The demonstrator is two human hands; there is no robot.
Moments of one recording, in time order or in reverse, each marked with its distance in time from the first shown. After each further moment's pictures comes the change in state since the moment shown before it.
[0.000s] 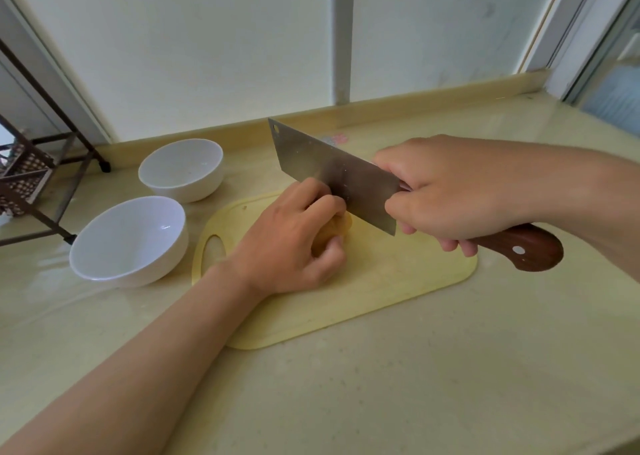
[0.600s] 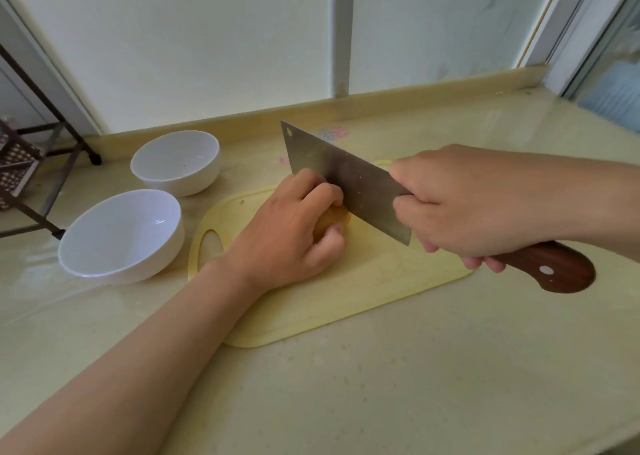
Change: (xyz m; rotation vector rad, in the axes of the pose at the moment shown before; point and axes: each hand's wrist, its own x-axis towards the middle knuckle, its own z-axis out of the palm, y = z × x) left_hand 0.000 -0.005 0.004 -0.059 0.025 -0.043; right_hand -0.003 0.000 0.013 -0.078 -0.013 0.069
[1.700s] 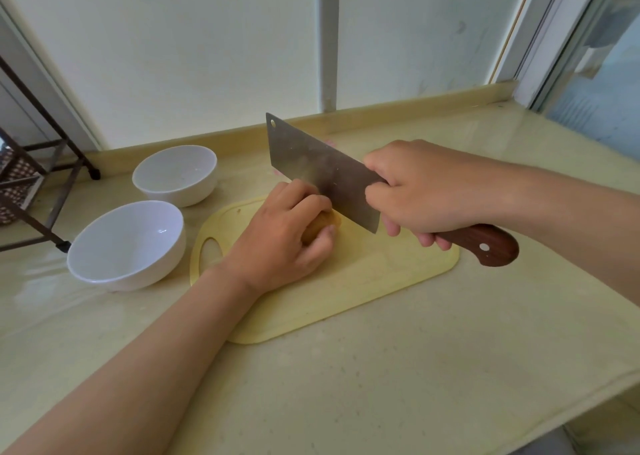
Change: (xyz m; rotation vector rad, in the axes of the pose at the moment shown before) left_hand -0.006 -0.002 0.001 0.011 0.121 0.057; right_hand 0.005 -0.009 0.002 0.199 0.172 -0.040
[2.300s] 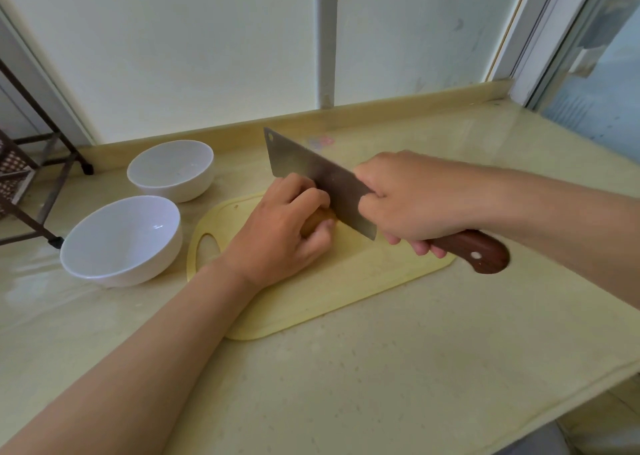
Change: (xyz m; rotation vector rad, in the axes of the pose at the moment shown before) left_hand 0.000 -0.004 0.004 -0.021 0.021 -0.003; right_hand 0.004 -0.003 0.012 -0.072 -0.088 0.024
